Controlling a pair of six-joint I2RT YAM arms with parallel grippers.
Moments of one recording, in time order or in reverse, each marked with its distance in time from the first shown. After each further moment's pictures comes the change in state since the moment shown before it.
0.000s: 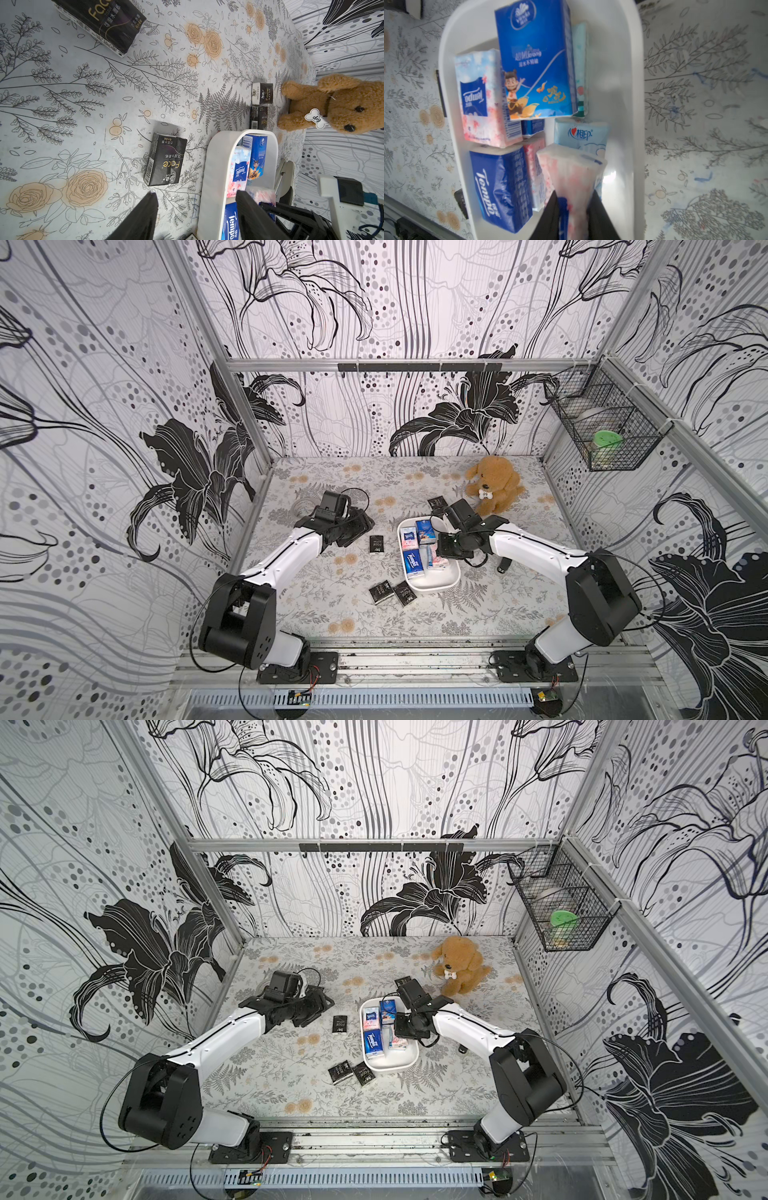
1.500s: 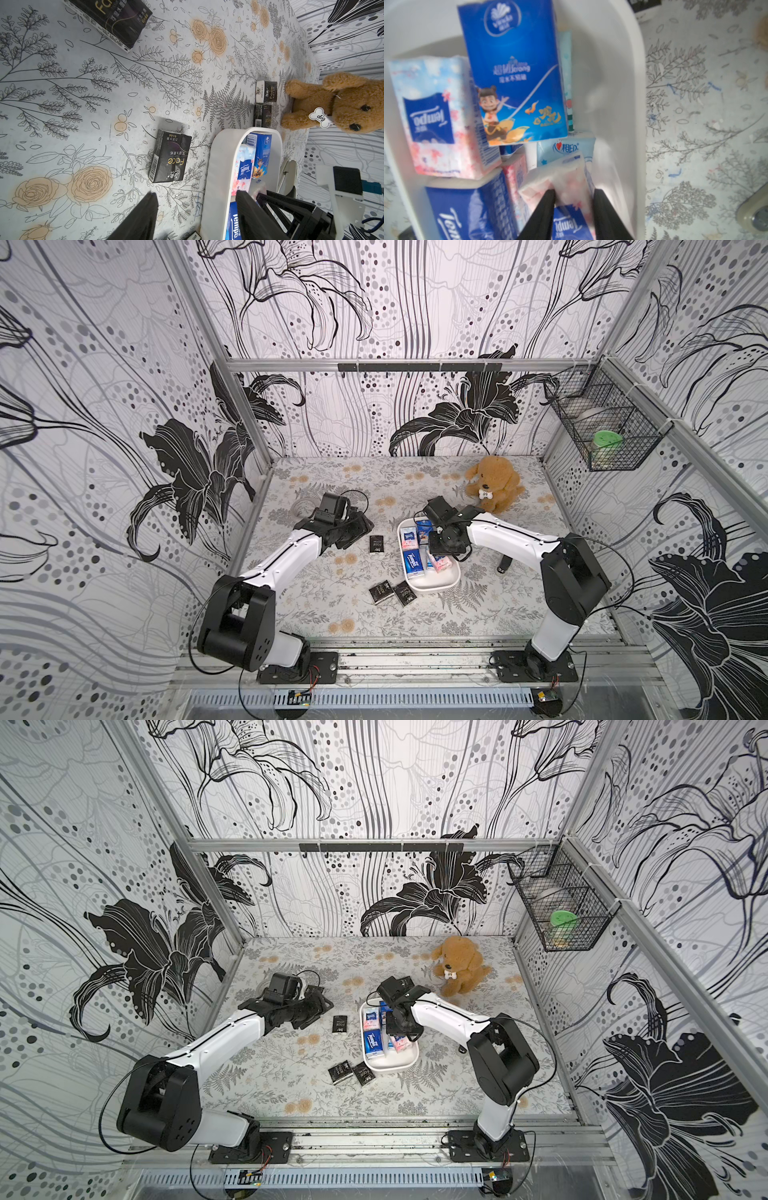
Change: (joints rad) left arm 0.000 -0.007 -0.021 0.000 0.000 0.001; right arm 0.087 0.163 0.208 -0.205 0.207 0.054
